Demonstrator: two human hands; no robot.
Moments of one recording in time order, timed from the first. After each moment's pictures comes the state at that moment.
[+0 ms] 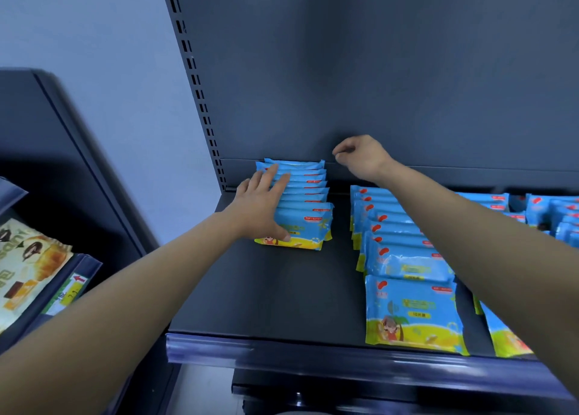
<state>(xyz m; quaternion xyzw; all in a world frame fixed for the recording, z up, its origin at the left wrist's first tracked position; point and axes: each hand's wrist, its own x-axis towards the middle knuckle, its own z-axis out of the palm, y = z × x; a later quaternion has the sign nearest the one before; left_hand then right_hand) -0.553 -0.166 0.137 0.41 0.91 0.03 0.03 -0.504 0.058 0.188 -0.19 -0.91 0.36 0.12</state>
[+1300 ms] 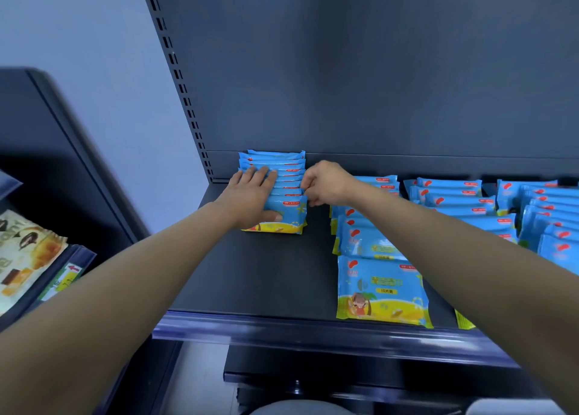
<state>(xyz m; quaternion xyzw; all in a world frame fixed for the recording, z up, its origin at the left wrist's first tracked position) -0.526 -0.153 0.143 0.41 0.91 -0.05 0.01 -0.456 0.021 0.169 -0.11 -0.93 0.36 -0.04</state>
